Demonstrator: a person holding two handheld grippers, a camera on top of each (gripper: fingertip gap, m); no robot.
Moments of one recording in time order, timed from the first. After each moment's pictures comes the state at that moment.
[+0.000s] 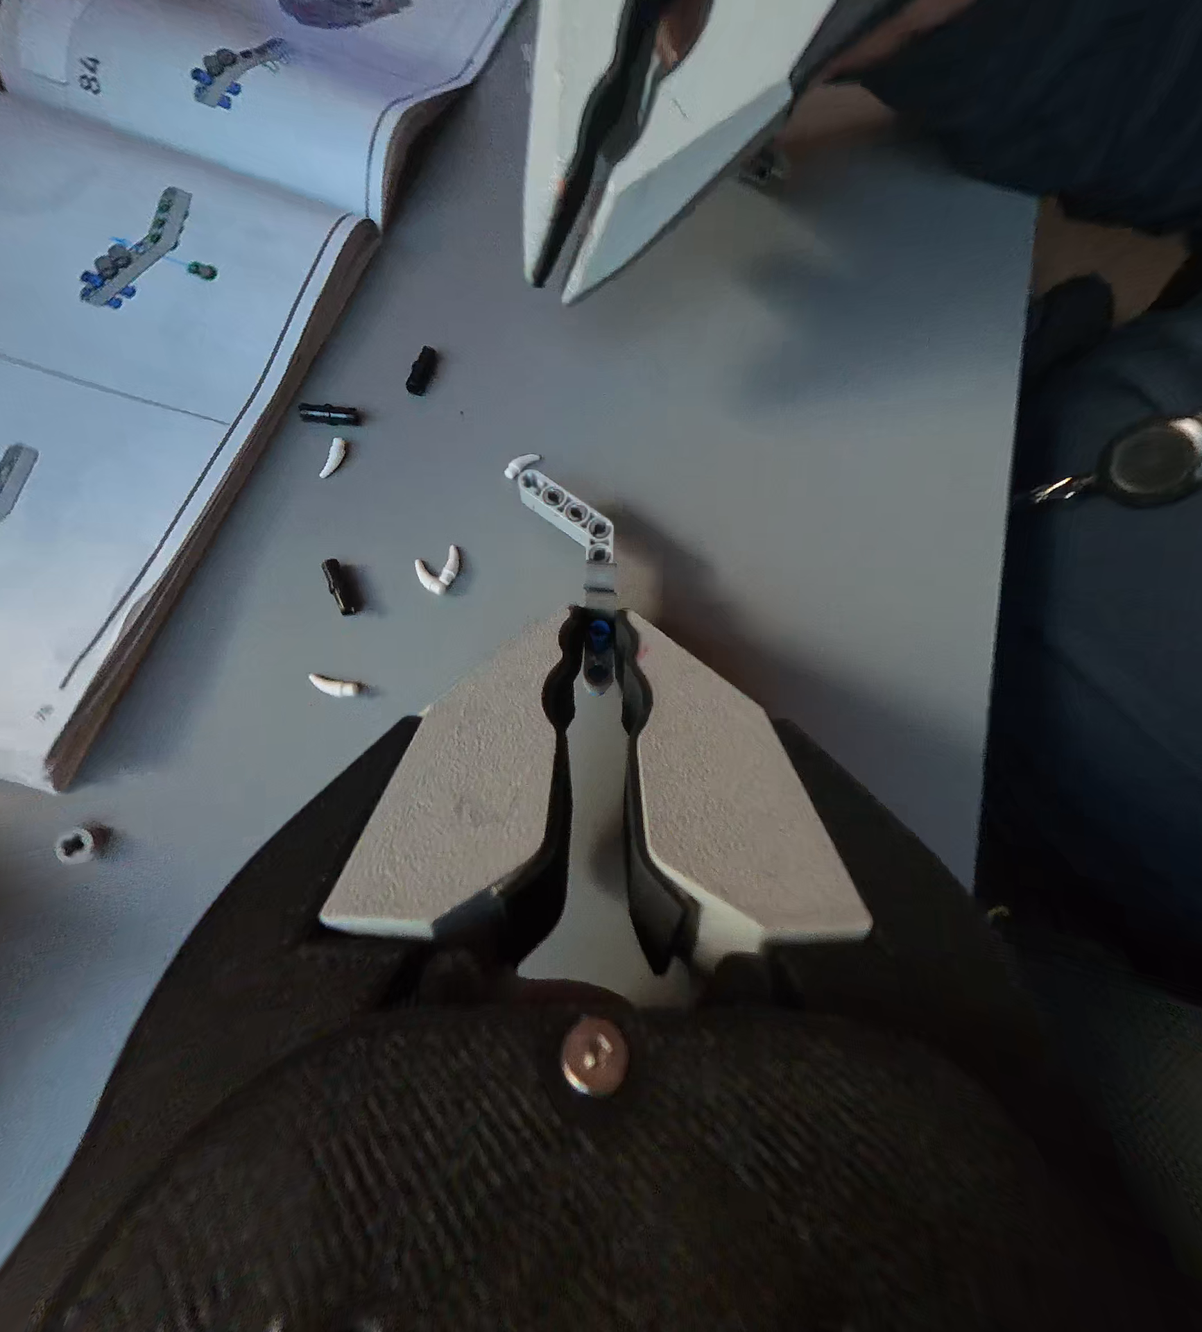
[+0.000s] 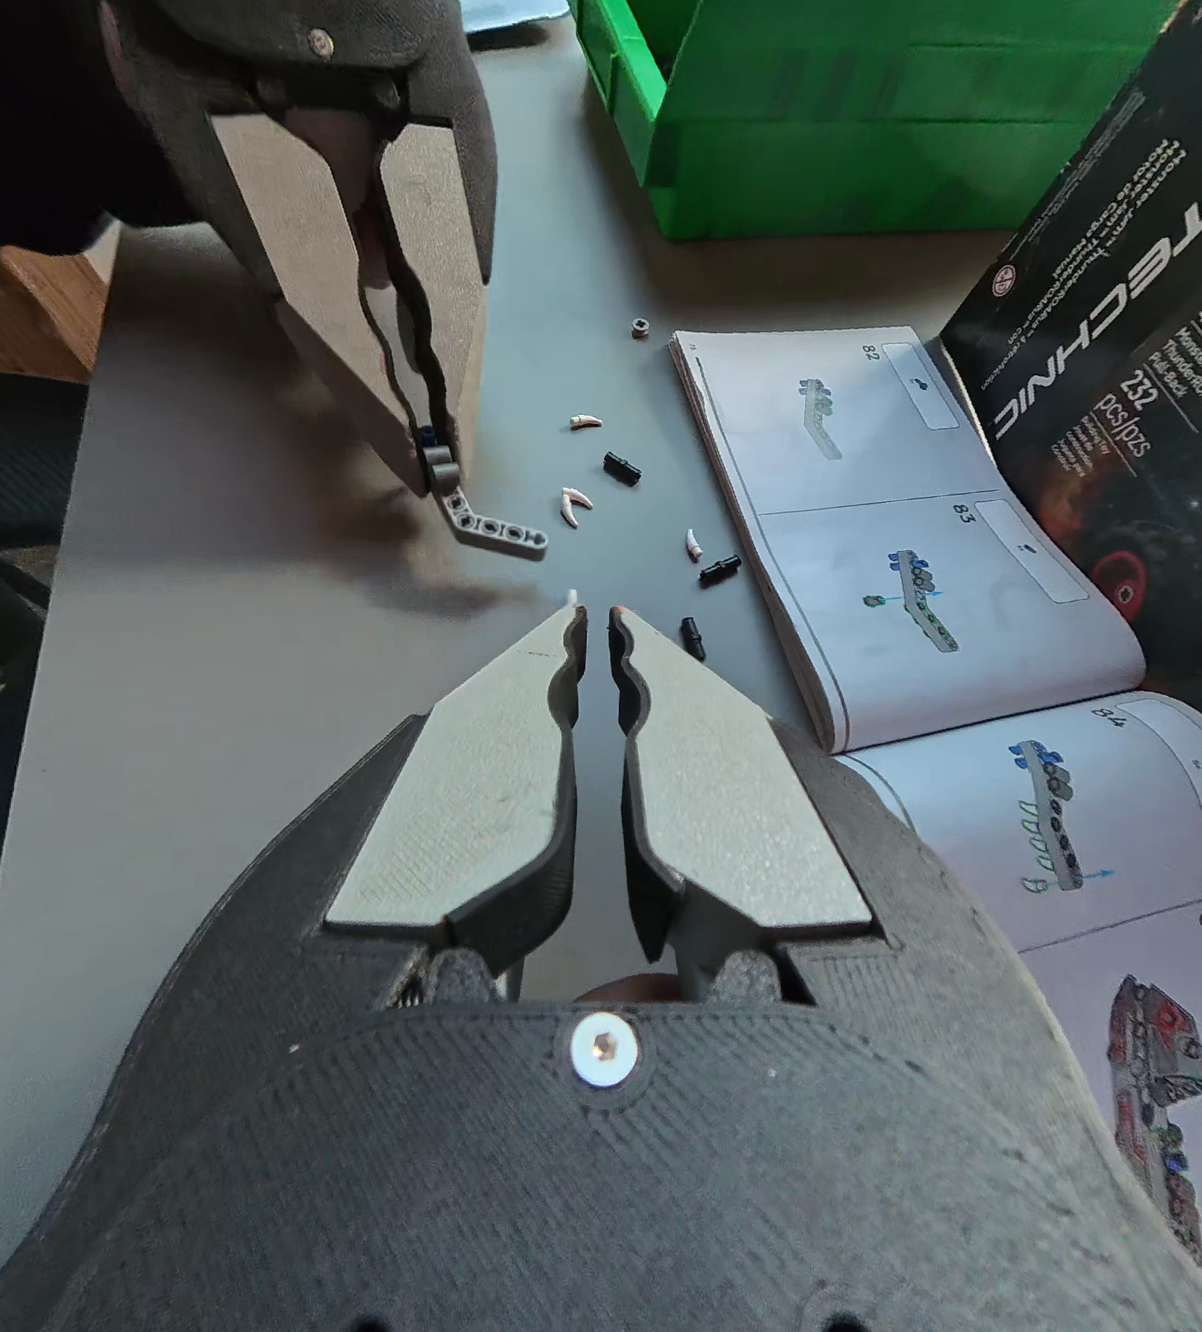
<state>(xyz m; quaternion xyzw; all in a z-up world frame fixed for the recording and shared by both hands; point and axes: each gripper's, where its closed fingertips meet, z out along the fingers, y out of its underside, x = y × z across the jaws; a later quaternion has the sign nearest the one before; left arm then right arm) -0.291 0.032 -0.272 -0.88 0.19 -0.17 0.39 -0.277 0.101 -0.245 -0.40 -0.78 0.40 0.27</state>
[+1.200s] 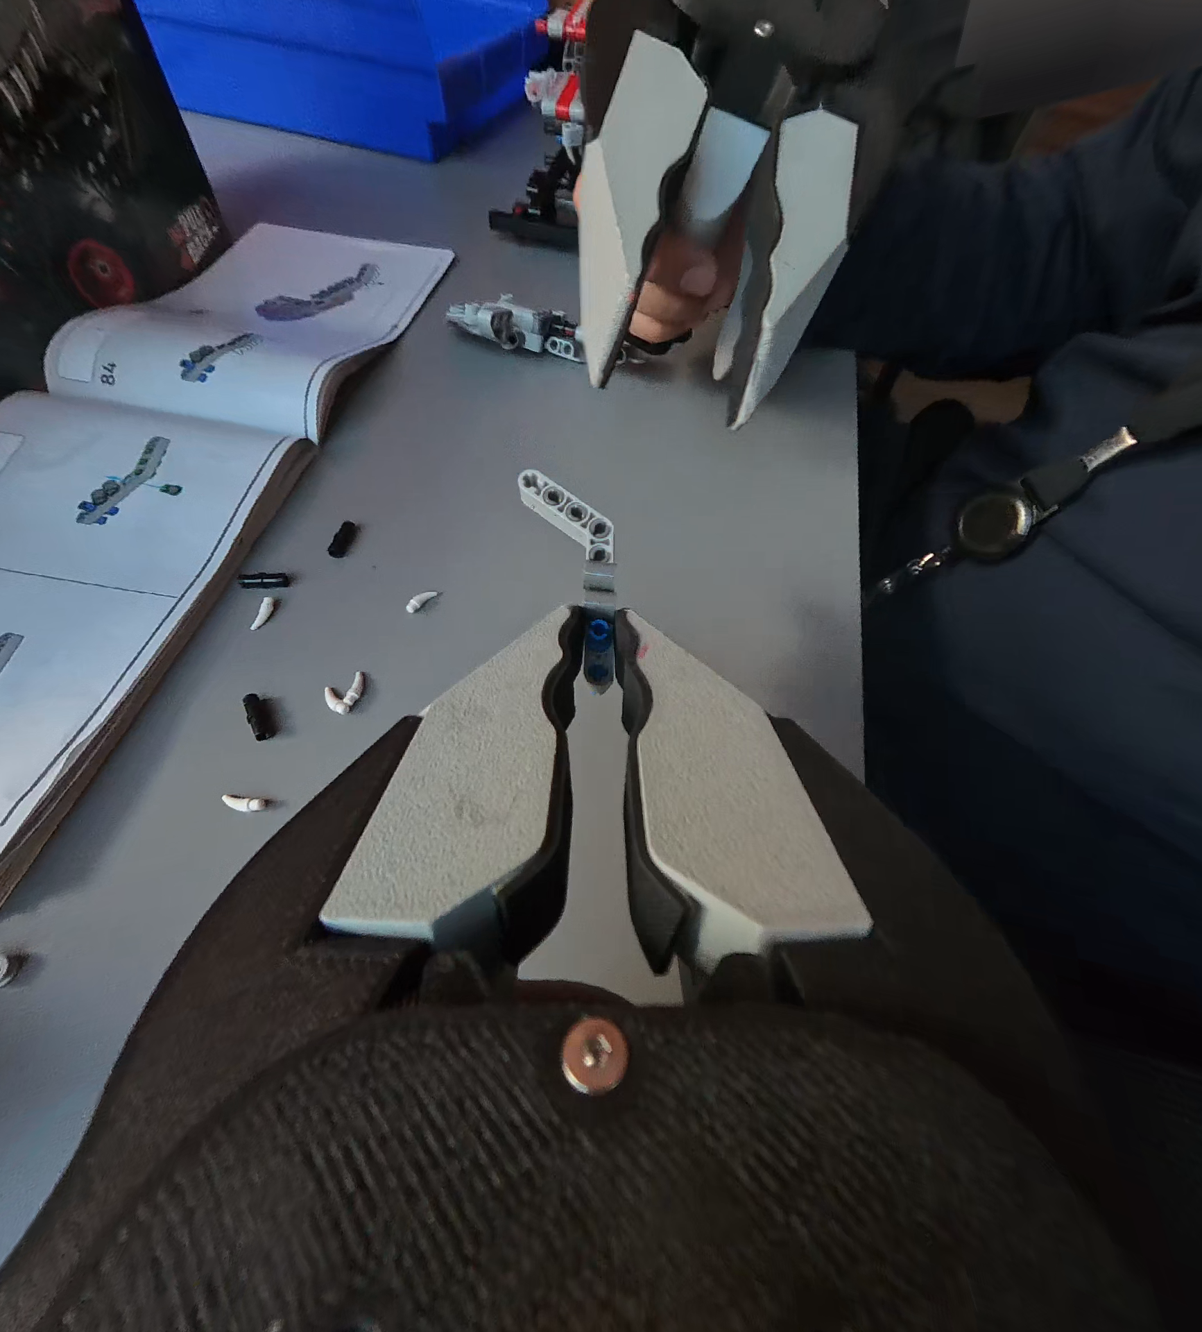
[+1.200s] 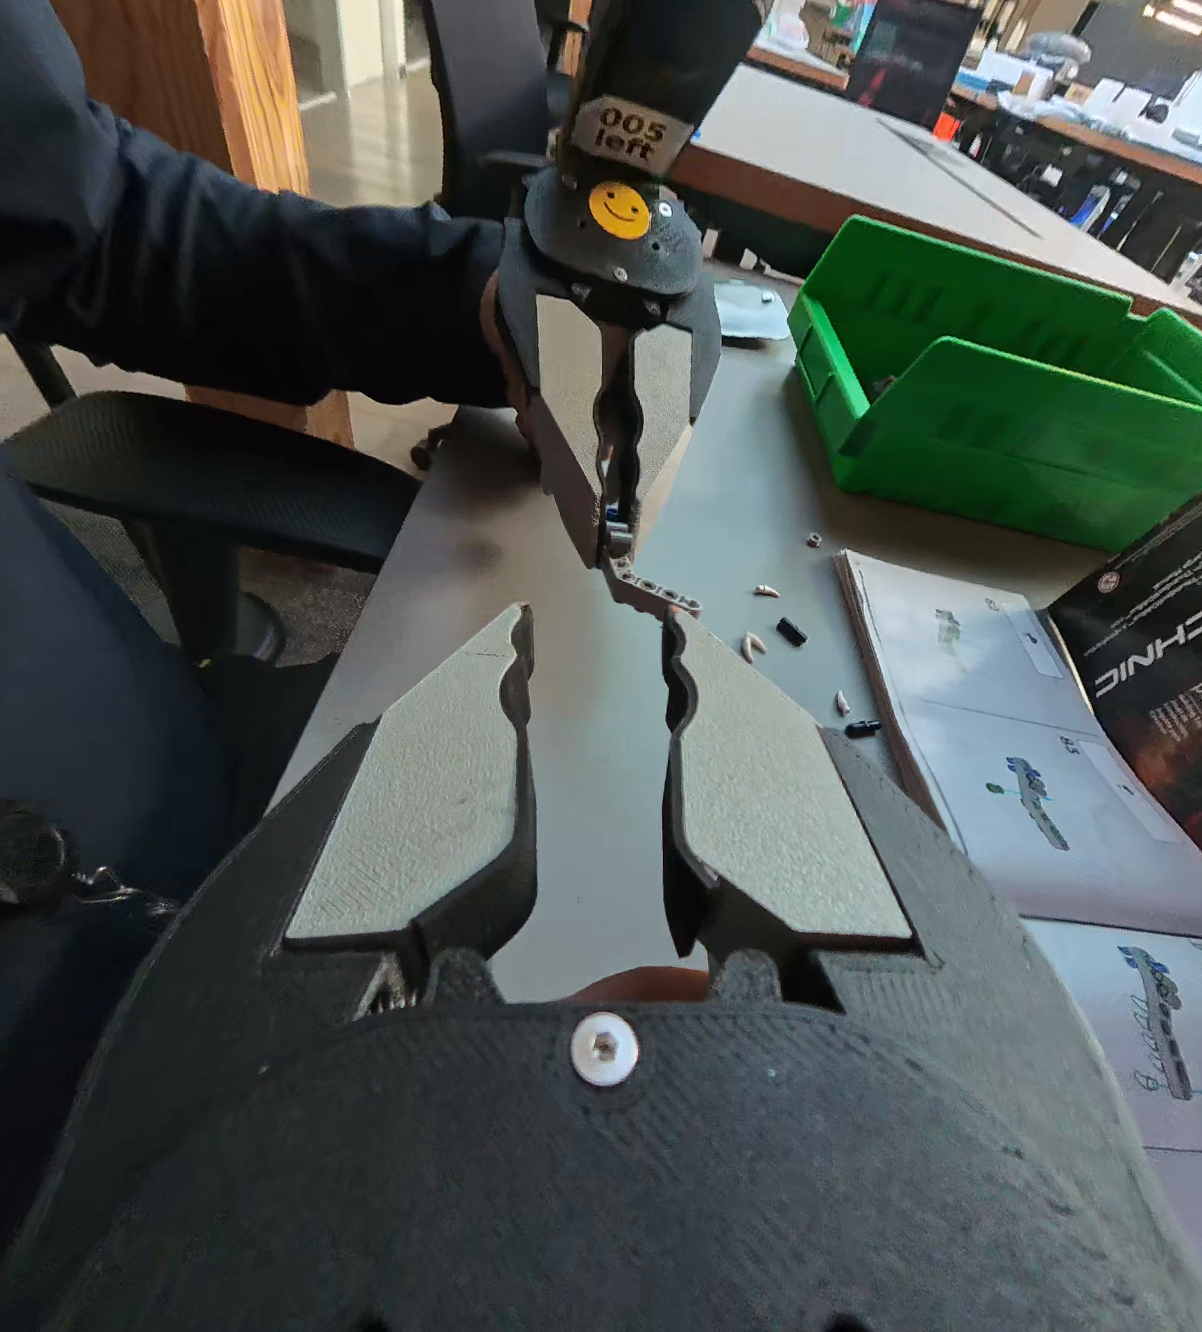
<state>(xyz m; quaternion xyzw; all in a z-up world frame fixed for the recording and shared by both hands) -0.253 0.024 -0.235 -0.82 0.23 -0.18 0.50 -0.219 0.048 -0.206 -0.24 -0.78 0.51 0.29</state>
